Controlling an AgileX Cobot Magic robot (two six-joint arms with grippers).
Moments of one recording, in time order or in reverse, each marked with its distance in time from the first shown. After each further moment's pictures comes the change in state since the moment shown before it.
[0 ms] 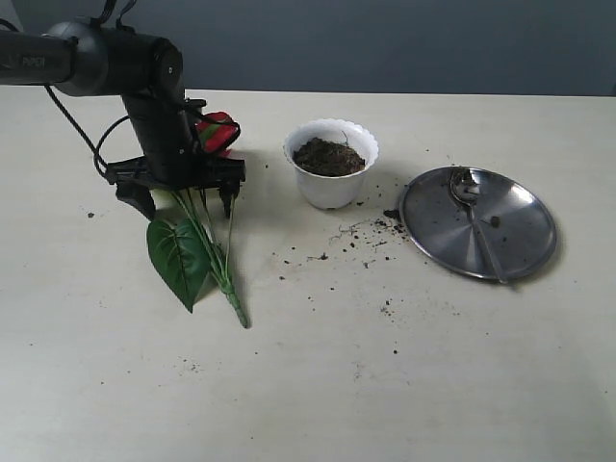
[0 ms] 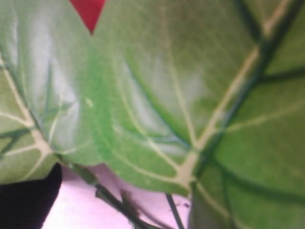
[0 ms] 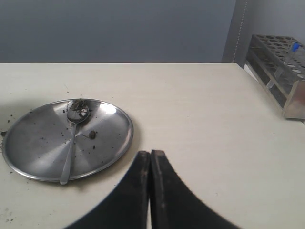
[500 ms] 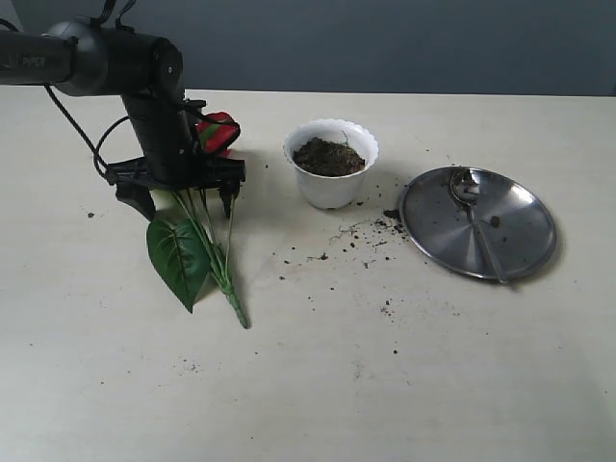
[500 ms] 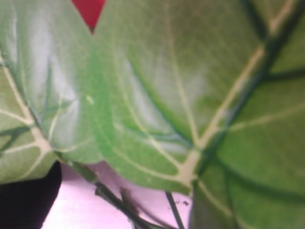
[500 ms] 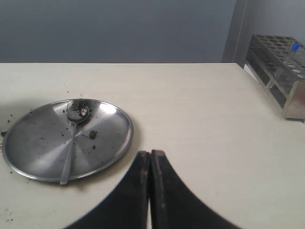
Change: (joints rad) left arm 0.000 0.000 0.000 -0.006 0.004 0.000; right arm 0.000 0.000 0.000 0.000 0.000 0.000
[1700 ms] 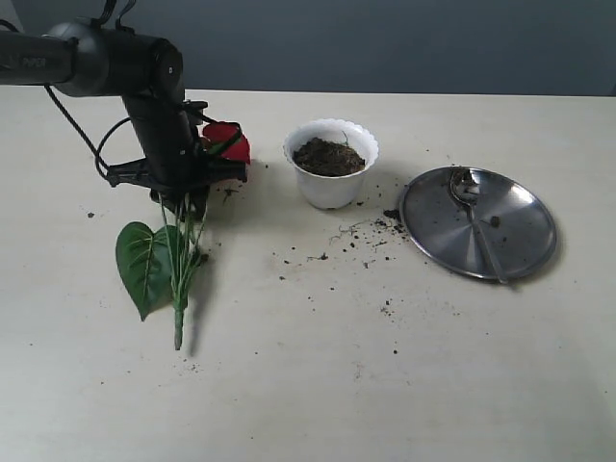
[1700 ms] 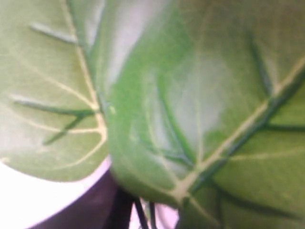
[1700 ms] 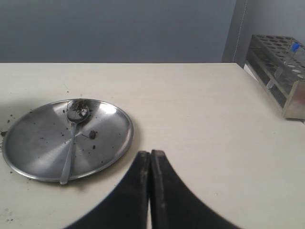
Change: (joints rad) left arm 0.000 0.000 0.000 -0.011 -0.010 0.008; right arm 0.000 0.000 0.000 0.000 0.000 0.000
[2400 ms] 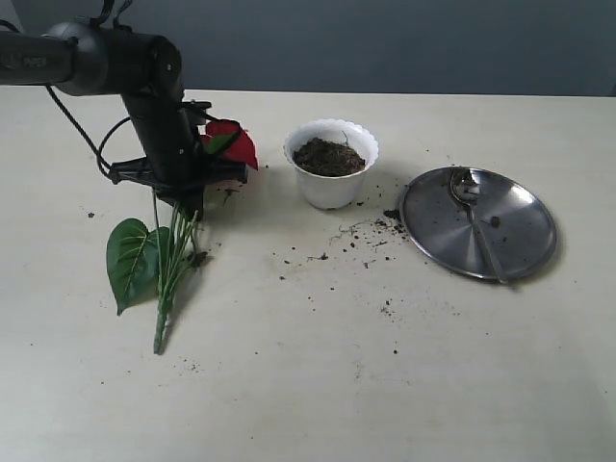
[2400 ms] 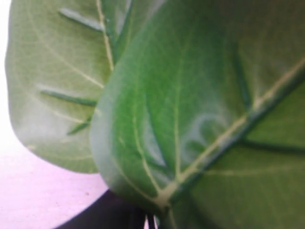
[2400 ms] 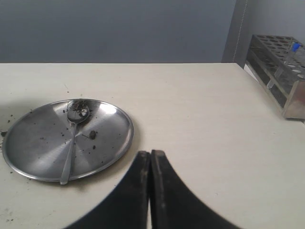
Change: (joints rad) left arm 0.006 0.023 -0.019 -0.033 0.016 0.090; right arm 0.000 0.000 0.000 0.000 0.000 0.000
